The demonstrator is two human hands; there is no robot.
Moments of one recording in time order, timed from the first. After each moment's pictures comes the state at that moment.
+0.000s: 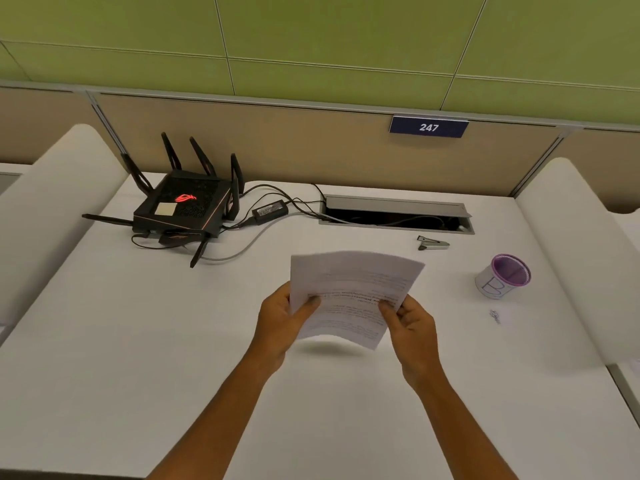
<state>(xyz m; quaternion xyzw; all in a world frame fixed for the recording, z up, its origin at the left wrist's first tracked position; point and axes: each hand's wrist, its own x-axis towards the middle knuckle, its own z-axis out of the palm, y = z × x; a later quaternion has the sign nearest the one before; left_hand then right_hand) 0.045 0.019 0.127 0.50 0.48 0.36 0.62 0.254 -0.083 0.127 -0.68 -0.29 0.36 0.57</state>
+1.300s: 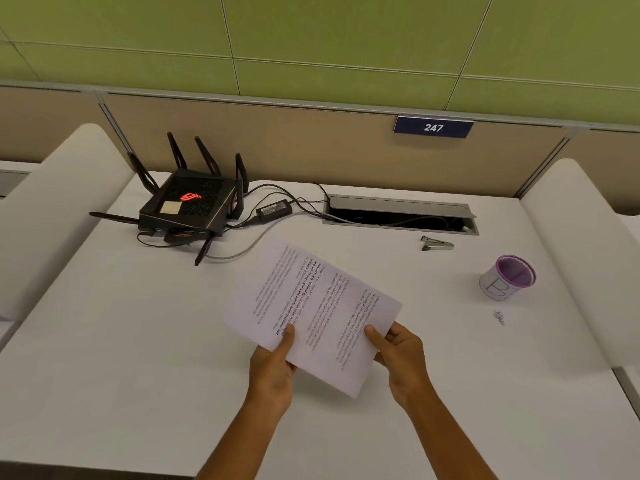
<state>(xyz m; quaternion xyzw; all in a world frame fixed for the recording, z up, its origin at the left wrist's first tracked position) 0.023 -0.036 0.087 0.15 0.48 0.46 0.73 0.234 -0.100 0.097 -0.65 -0.17 0.48 0.56</state>
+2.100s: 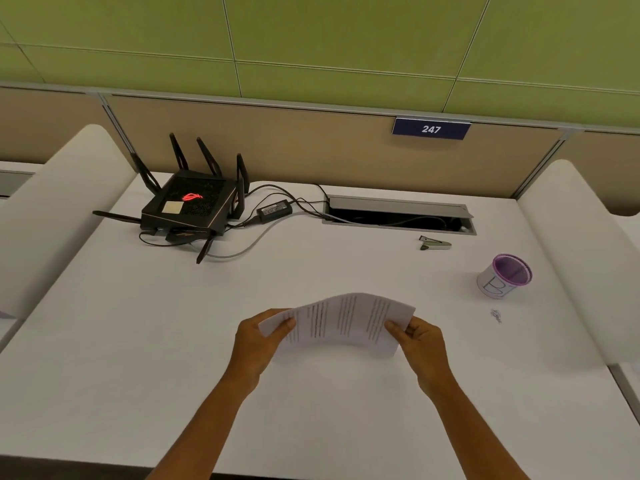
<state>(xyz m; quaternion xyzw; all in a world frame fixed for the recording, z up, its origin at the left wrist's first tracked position) -0.008 -0.007 0.111 0.51 0.53 0.34 0.58 0.275 -0.109 0.100 -0.71 -0.26 0.38 0.53</state>
